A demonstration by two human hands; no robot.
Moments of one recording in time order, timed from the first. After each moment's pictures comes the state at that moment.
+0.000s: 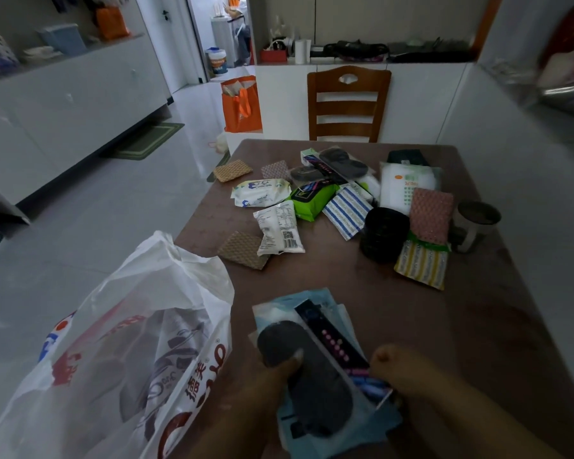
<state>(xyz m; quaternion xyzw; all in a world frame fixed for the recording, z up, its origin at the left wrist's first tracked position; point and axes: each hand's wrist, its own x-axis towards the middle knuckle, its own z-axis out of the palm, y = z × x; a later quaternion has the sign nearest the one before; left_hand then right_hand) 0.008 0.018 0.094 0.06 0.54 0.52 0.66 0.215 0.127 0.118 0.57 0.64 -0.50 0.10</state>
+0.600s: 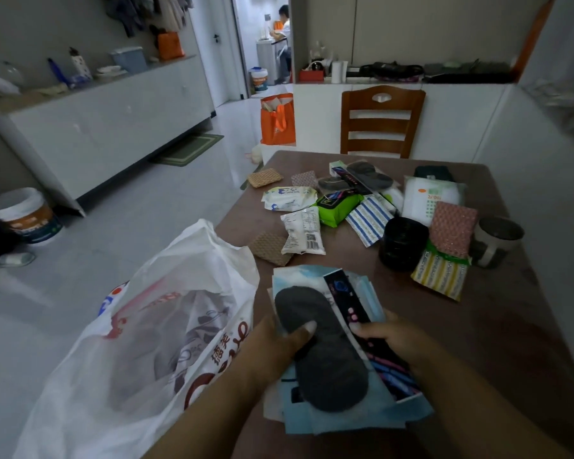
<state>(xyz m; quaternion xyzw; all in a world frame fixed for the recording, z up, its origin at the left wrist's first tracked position) 0.026 -0.010 0.177 0.33 0.72 0.41 0.46 0.198 0.125 0.148 0.43 0.48 -0.76 -0.11</state>
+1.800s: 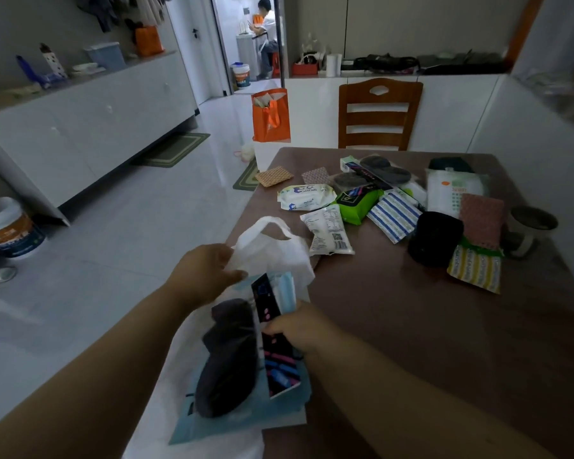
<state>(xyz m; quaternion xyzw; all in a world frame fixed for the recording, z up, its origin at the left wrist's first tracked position) -0.181 0.015 0.218 0.49 0.84 0.18 0.14 -0.008 0.048 0.160 0.46 0.53 -0.71 -0.10</state>
